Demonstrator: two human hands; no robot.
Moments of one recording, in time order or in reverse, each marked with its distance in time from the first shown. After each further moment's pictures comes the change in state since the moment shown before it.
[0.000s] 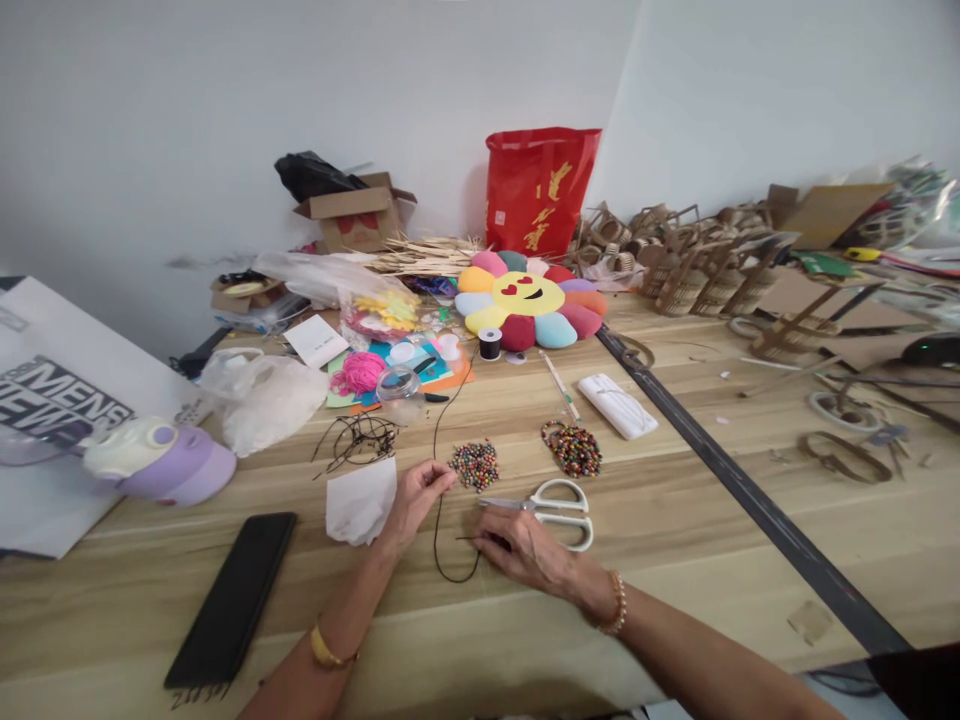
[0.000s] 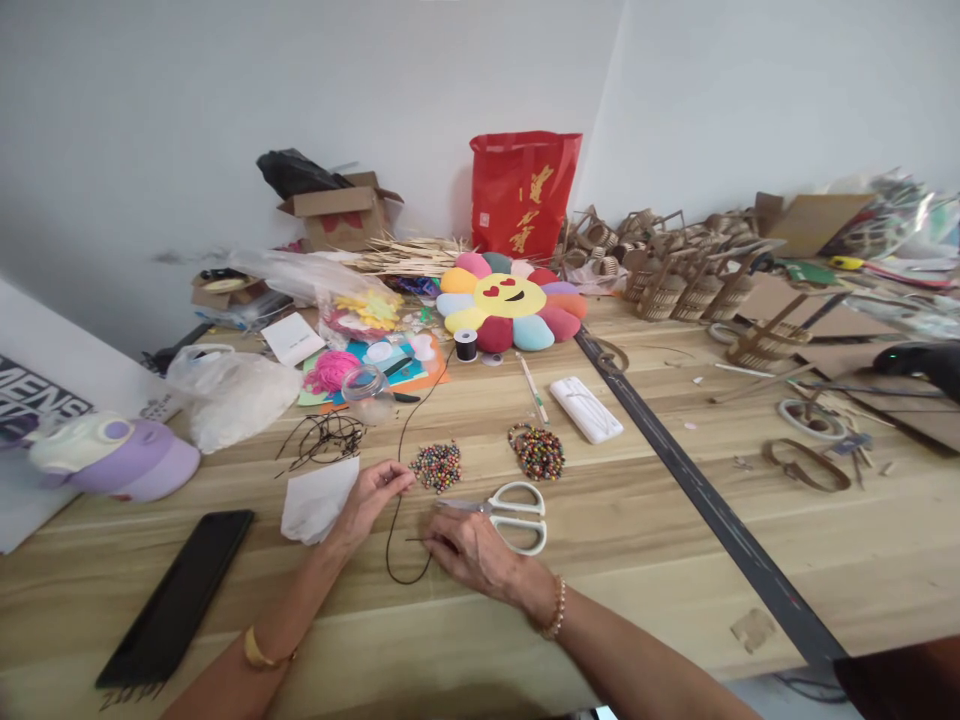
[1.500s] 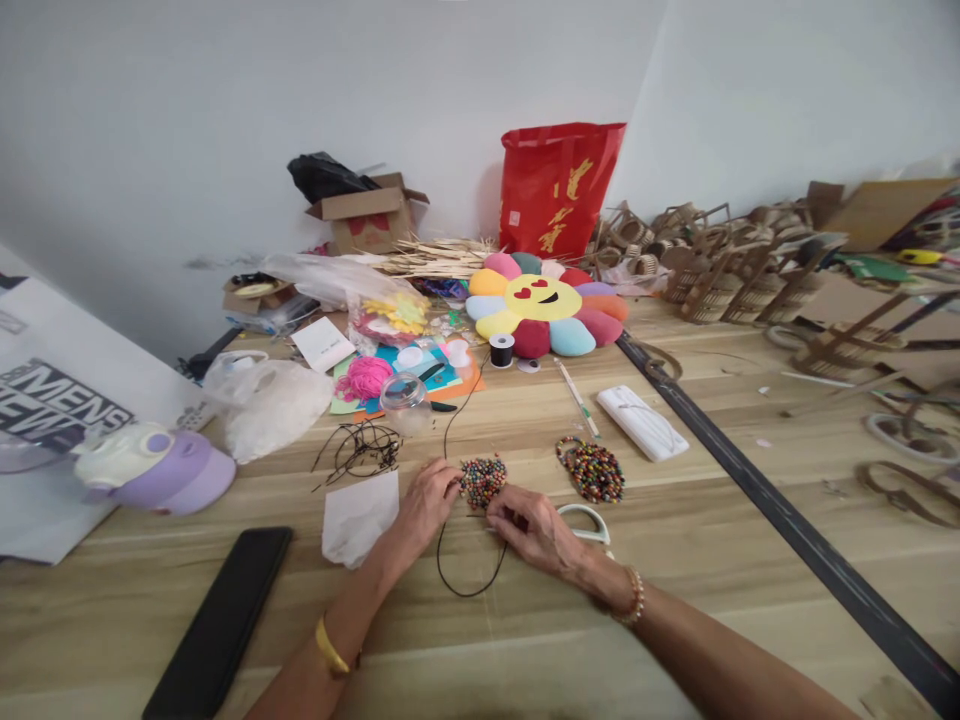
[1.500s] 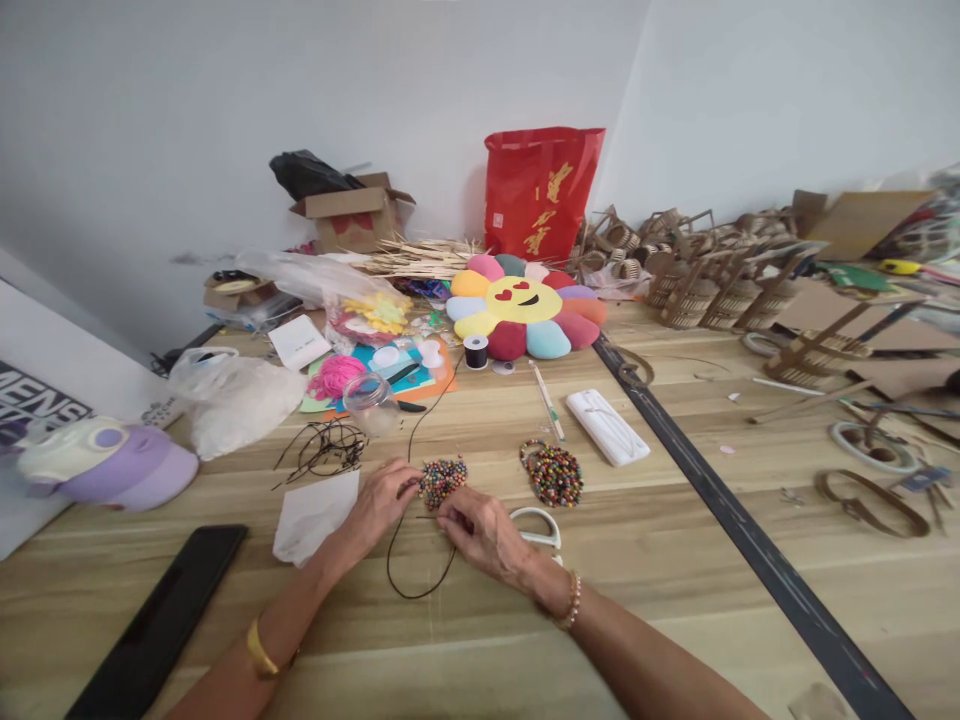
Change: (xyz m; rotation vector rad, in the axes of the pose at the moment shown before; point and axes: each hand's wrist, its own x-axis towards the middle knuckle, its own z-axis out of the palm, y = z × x) left_hand 0.027 -0.006 -0.001 0.897 -0.051 0.365; right_hand 0.025 0.040 -0.014 0.068 0.151 0.042
